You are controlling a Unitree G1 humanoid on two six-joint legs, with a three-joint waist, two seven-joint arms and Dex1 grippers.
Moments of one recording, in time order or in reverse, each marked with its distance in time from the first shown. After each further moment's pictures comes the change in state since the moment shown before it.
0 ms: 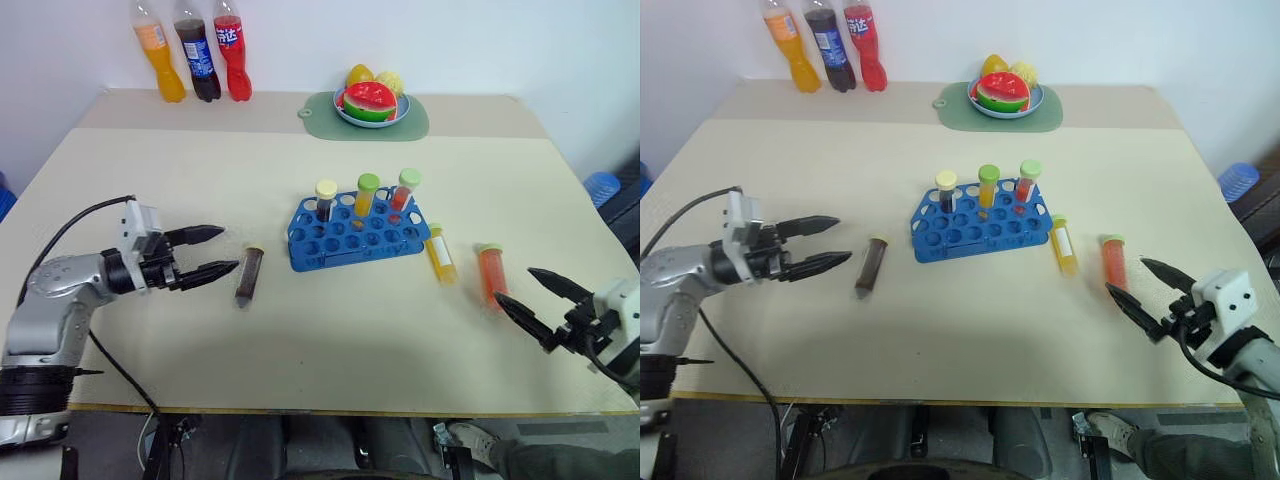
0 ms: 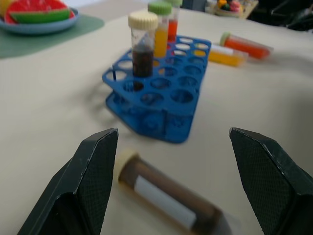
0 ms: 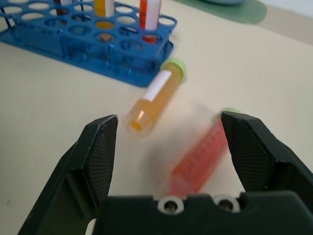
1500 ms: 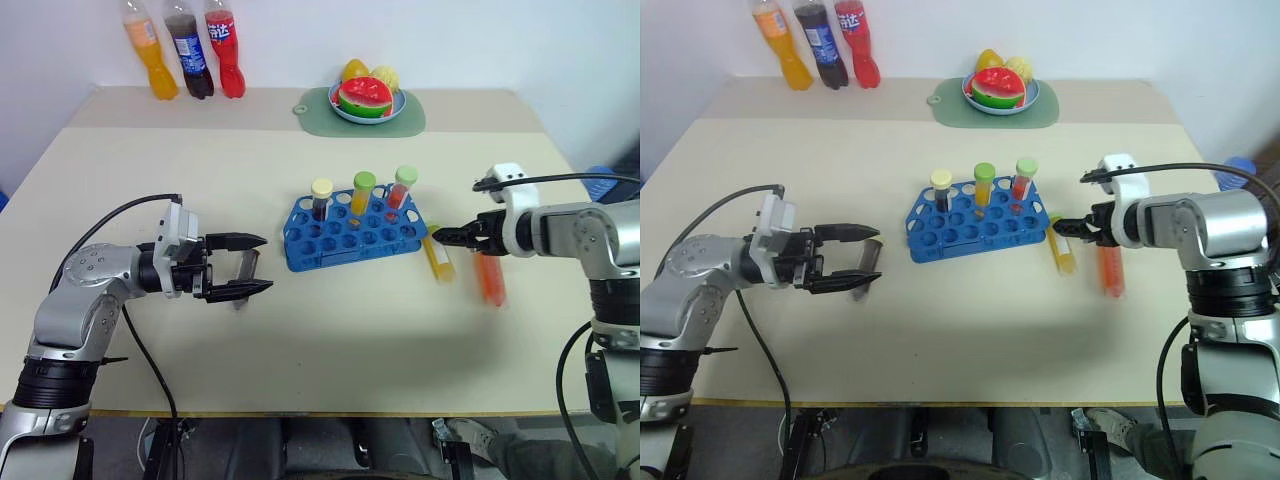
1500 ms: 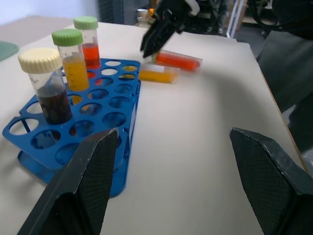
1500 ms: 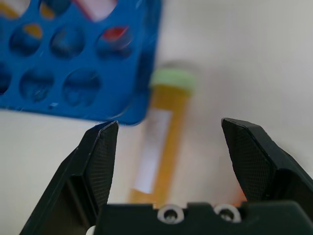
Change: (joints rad) left arm -0.033 -0.063 -0.093 -0.177 -0.018 0.048 -0.052; right arm -1.118 -0.095 0.577 0.418 0.015 1.202 -0.242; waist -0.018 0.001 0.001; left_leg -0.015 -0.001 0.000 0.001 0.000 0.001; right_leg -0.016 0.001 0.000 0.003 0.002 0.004
